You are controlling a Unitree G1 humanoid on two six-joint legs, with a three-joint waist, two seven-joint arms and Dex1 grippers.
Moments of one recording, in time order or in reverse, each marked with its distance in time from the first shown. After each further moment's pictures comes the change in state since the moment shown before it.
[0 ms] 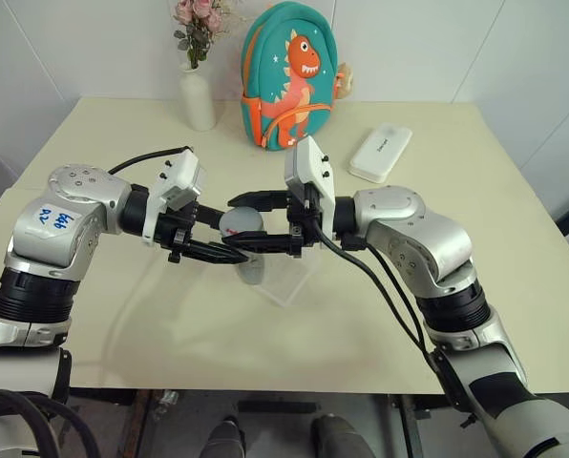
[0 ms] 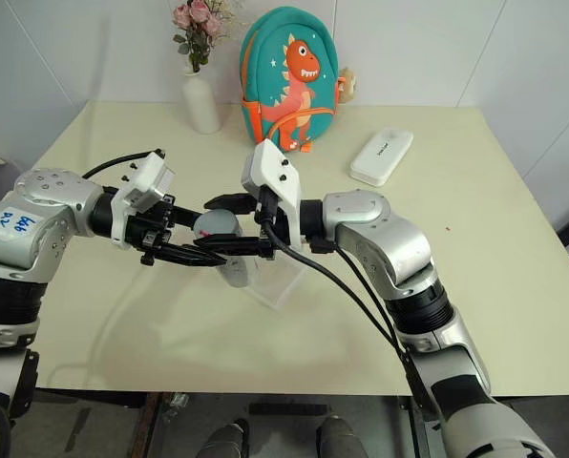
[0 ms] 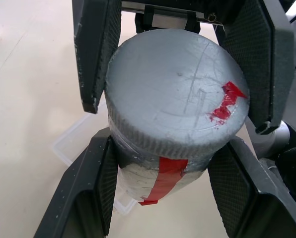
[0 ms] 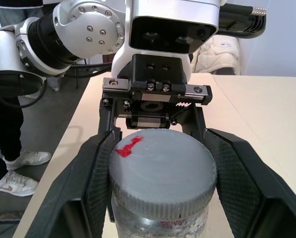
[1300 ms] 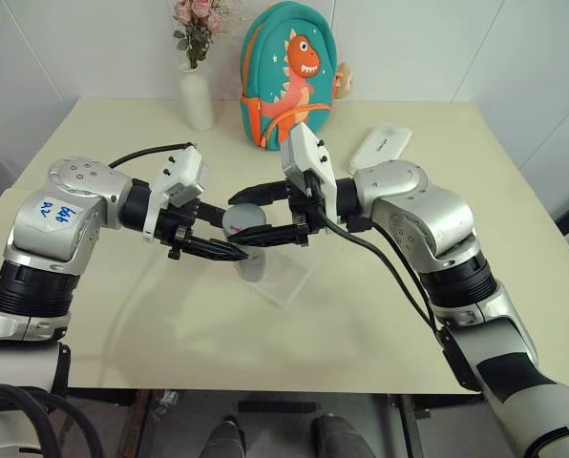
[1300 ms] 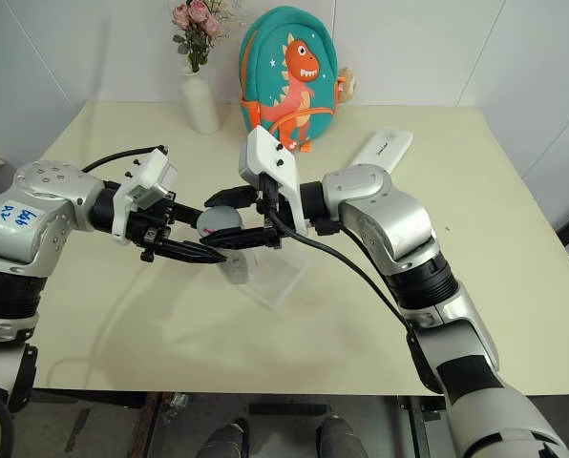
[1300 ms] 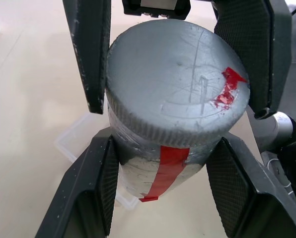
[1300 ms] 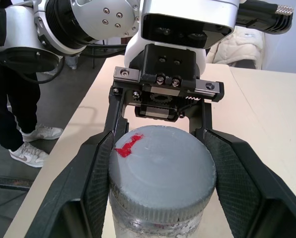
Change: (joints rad) left arm -0.033 0.013 -0.022 0.017 0.019 0.006 -0.008; right arm -0.131 -0.047 0.039 0.148 -0.016 -0.059 0.141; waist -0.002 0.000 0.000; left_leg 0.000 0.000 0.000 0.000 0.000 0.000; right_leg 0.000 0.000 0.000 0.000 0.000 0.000
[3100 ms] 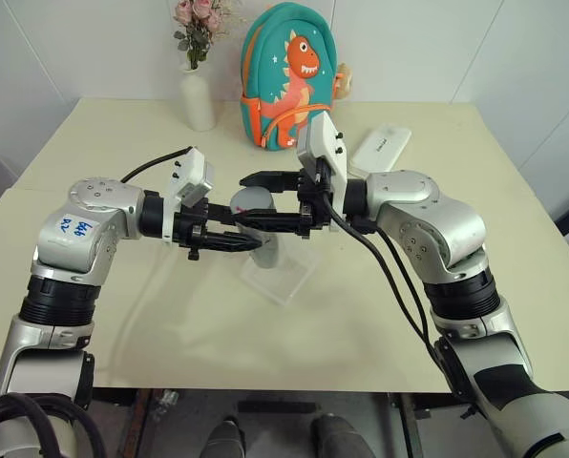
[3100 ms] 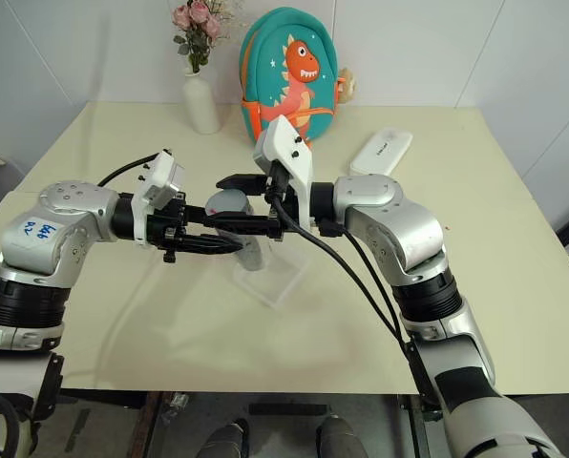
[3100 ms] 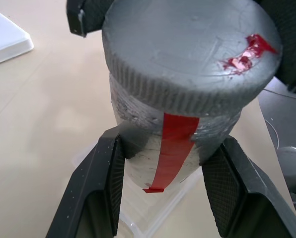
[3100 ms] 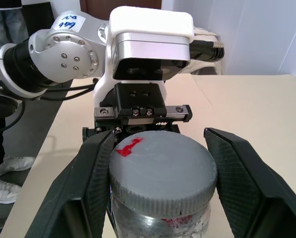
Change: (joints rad) left arm 0.057 -0.103 0.067 0.002 0.007 0.004 0.112; right arm 0.088 0.030 -0.089 -0.106 0.037 0.081 -0.157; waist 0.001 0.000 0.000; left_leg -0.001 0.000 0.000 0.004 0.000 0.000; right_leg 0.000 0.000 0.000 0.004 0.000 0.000
